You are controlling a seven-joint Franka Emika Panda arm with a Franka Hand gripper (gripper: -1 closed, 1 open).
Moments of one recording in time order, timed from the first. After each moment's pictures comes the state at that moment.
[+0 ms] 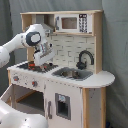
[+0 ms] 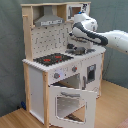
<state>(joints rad) -1.34 -1.07 1.20 -1.71 0.78 1.44 -0.99</state>
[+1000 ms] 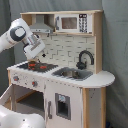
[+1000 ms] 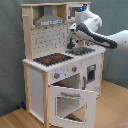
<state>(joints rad) -1.18 -1.08 1.13 -1.67 0.51 1.50 -1.00</state>
